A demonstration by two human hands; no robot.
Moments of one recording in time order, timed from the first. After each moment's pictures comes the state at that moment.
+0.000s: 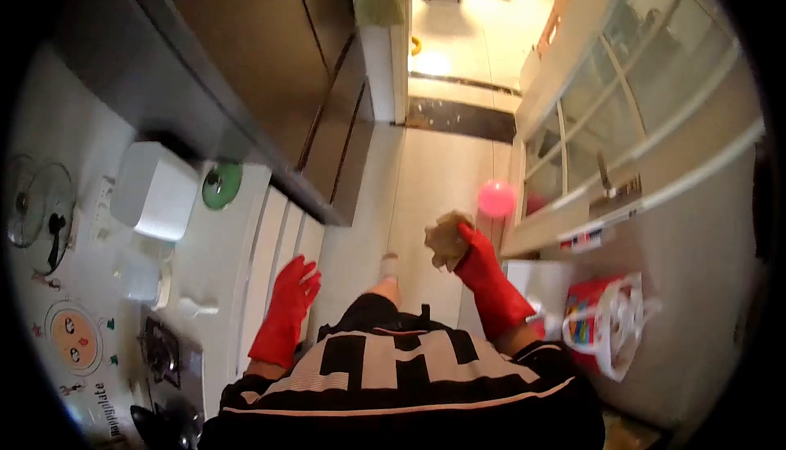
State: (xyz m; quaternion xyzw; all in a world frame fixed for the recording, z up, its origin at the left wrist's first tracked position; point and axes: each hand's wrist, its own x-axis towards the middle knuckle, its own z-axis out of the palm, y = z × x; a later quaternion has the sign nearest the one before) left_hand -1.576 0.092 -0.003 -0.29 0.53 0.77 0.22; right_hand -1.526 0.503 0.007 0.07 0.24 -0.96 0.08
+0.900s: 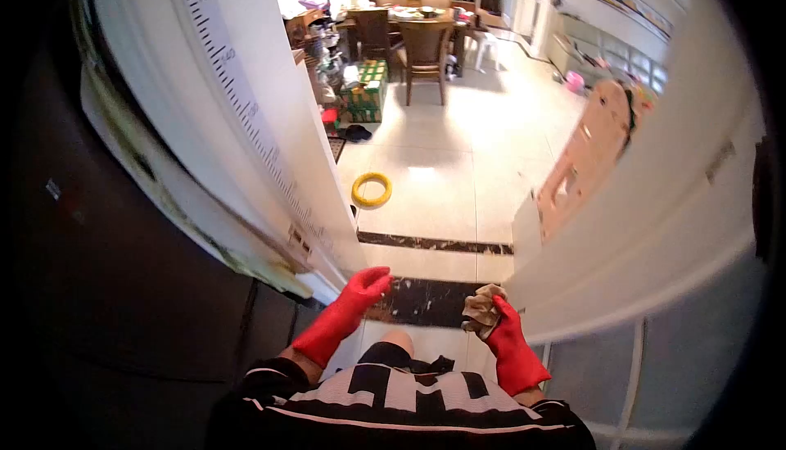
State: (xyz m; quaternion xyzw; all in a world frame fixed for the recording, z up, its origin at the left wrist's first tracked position) left_hand -2.370 0.799 -0.014 0.07 0.66 0.67 0.33; right_hand -2.181 1.095 -0.042 0.03 0.09 -1.00 0.03
